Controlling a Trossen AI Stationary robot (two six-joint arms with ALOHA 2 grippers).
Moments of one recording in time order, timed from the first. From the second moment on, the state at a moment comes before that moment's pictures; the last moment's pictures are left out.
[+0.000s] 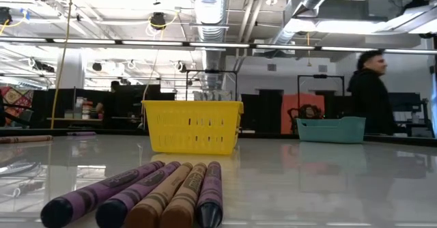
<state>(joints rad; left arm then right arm) -0.94 1.53 1.21 -0.93 -0.18 -1.49 0.63 1.48 1.36 -0.84 0.82 0.37</state>
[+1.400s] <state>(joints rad) 0.57 1.96 1.50 -0.44 -0.07 -0.44 0.82 1.48 0.91 -0.65 0.87 0.89</state>
